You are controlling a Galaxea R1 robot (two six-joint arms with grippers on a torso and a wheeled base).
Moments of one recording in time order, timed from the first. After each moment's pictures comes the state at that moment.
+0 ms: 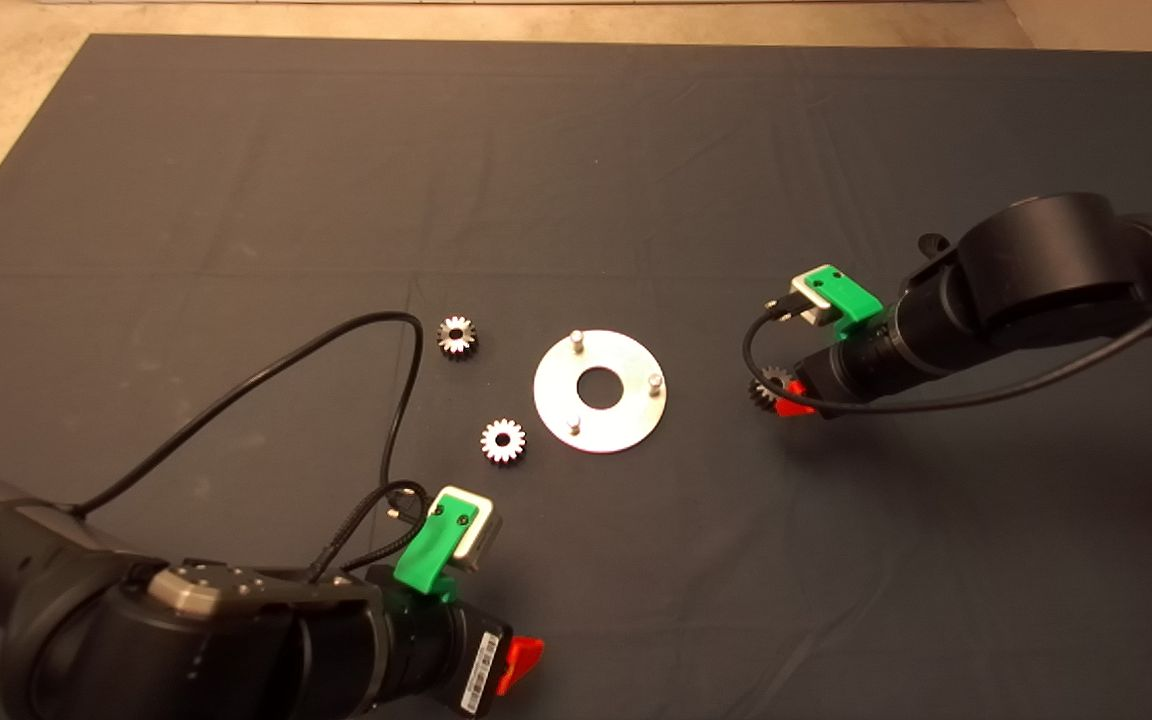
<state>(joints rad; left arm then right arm) 0.00 2.39 -0.34 0.93 1.53 -1.56 0.33 2.37 -0.86 -0.50 -1.53 1.17</state>
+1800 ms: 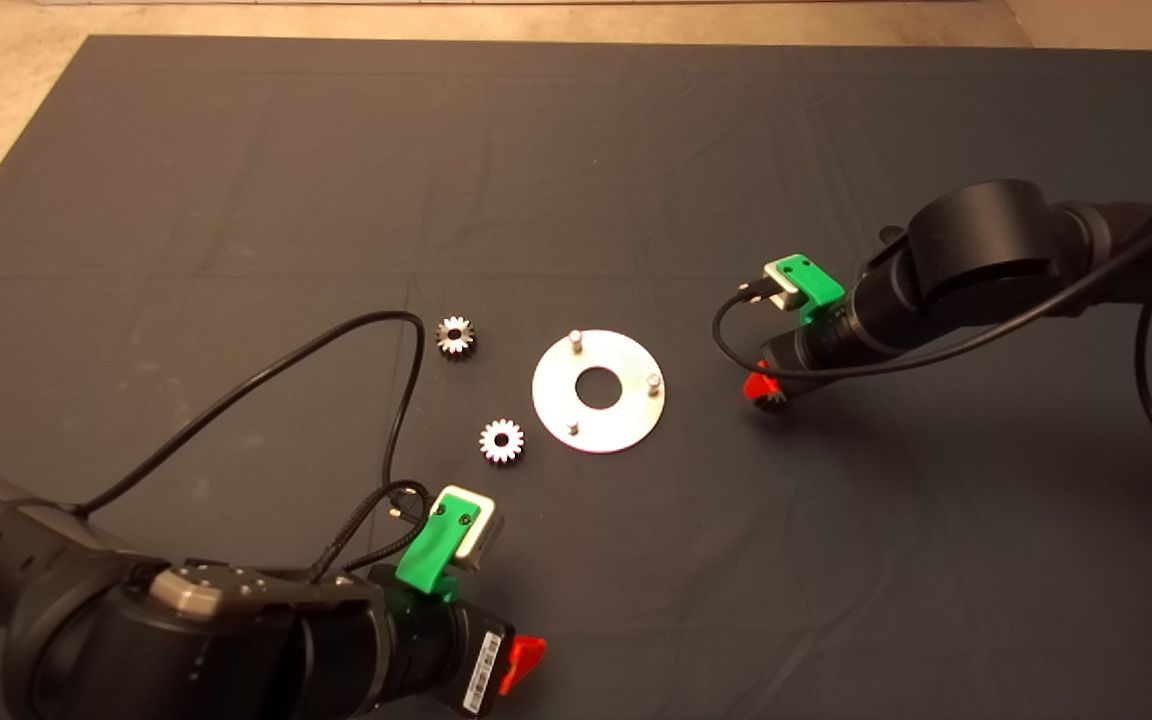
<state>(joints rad) 0.00 2.39 -0.34 0.93 1.53 -1.56 0.30 2.44 -0.97 -0.50 -1.43 1.17</state>
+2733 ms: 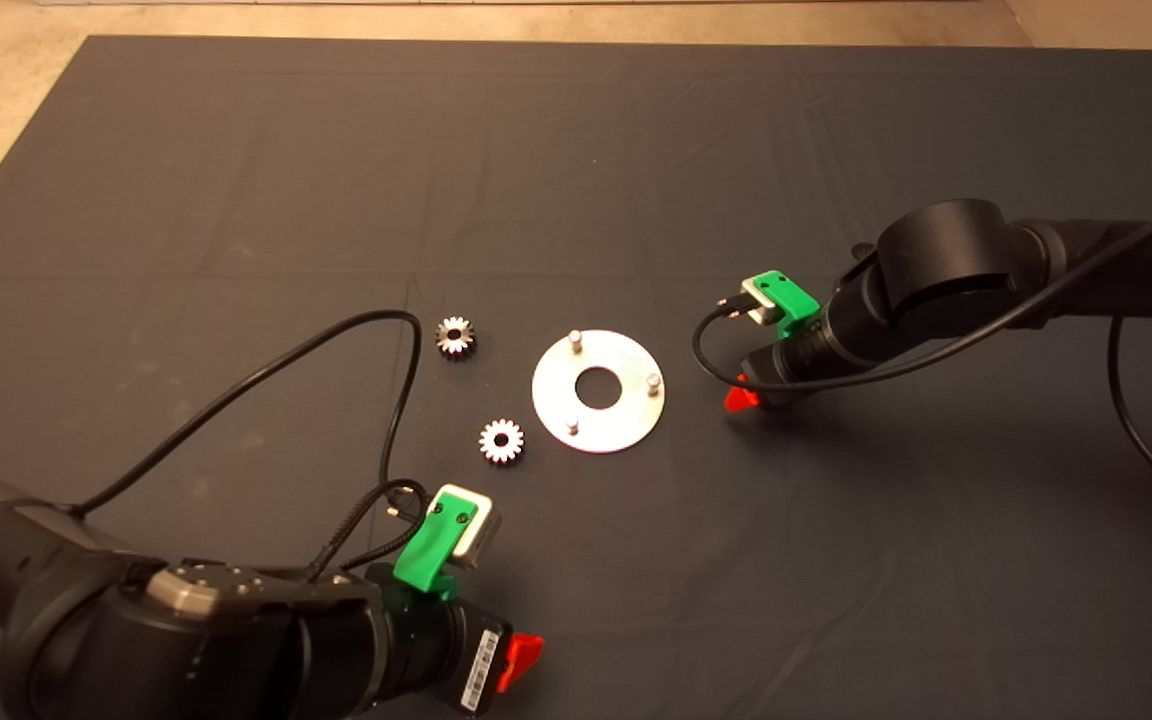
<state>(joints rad) 0.00 2.39 -0.34 0.94 1.53 -1.56 0.28 2.46 -0.99 -0.50 -1.43 1.16</state>
